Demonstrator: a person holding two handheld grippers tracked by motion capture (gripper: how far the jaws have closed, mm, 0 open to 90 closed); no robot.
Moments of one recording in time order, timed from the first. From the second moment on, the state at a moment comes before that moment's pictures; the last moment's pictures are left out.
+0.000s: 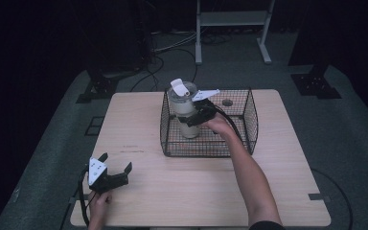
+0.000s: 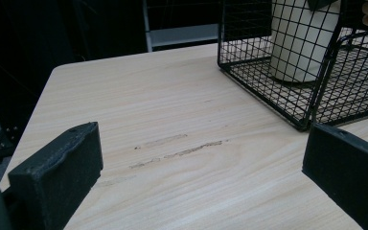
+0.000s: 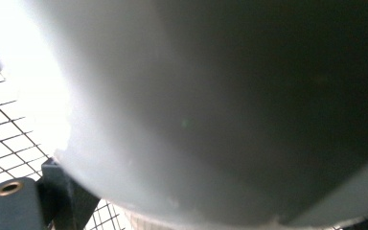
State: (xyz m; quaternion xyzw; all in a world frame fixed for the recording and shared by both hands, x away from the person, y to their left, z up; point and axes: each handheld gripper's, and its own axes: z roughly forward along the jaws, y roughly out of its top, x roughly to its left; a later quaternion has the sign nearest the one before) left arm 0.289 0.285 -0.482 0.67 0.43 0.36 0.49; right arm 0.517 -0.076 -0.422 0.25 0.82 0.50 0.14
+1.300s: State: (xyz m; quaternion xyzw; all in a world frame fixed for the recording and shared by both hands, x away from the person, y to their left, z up) left arm 0.290 0.284 -0.483 0.67 0.43 0.36 0.49; right arm 0.507 -0.102 -0.423 0.23 0.83 0.49 0.12
